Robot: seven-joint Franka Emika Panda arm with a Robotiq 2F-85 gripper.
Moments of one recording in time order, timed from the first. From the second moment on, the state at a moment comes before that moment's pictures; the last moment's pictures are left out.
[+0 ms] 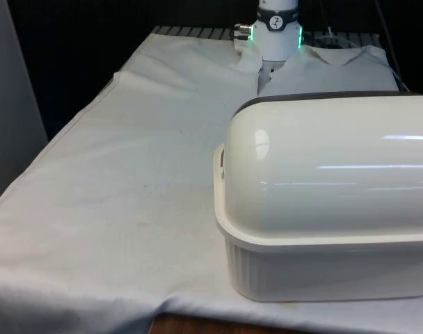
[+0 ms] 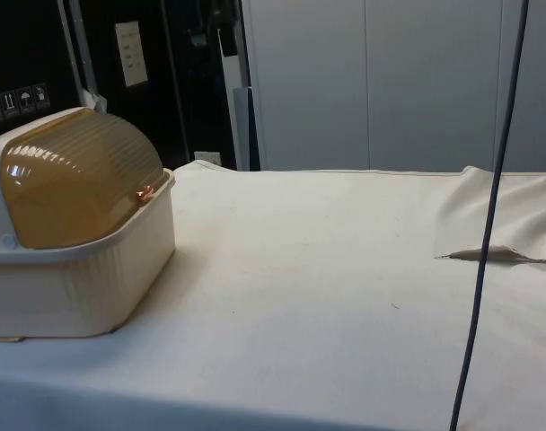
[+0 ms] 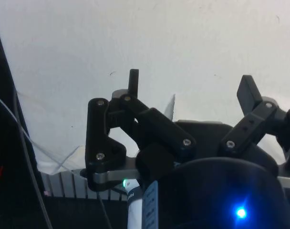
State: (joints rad) arm 0.23 0.06 -0.20 -1.88 0.00 1.87 -0.01
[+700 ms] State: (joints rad) arm 0.23 0.07 -0.13 -1.99 0.00 2.06 0.02
